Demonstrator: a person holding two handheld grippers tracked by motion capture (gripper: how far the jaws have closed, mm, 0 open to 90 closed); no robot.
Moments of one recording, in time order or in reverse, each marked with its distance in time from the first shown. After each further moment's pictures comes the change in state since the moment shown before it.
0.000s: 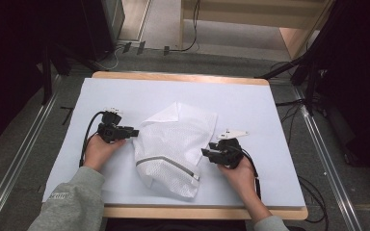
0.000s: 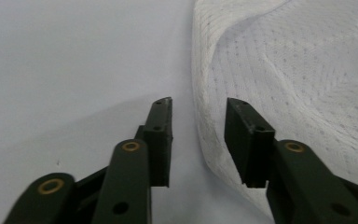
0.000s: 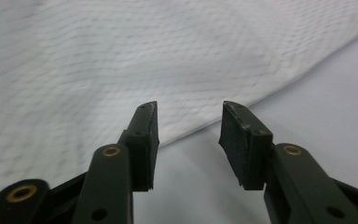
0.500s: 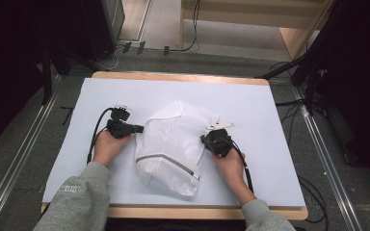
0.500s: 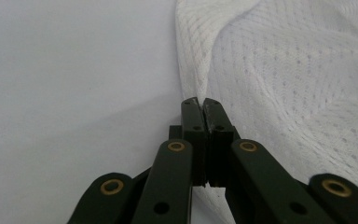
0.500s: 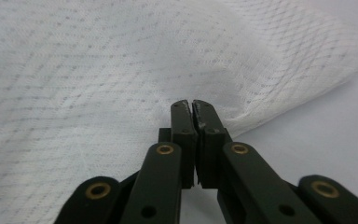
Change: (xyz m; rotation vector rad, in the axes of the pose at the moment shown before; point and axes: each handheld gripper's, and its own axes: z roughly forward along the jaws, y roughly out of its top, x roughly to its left) left arm -0.002 0.017 0.018 0.013 -0.022 -0.035; right arm -0.004 0.021 0.036 0.030 -0.104 -0.023
